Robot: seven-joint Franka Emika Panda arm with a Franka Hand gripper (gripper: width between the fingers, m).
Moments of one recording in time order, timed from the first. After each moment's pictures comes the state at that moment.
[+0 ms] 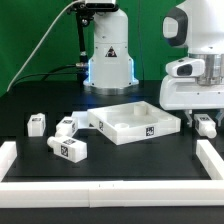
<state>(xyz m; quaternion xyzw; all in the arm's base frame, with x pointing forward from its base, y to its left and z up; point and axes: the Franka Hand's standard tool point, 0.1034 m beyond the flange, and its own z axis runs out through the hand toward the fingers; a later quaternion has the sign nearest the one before) 0.399 0.196 0.005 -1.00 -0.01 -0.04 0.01</state>
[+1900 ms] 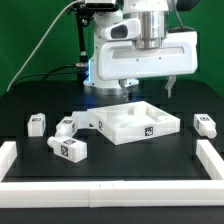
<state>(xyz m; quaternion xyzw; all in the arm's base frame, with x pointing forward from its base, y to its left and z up) 0.437 0.045 0.088 -1.00 -0.03 -0.04 0.02</state>
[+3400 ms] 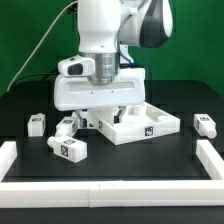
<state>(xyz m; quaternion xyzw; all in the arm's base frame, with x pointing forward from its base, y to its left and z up) 0.396 -0.040 0.009 -0.99 -0.13 -0.01 -0.01</state>
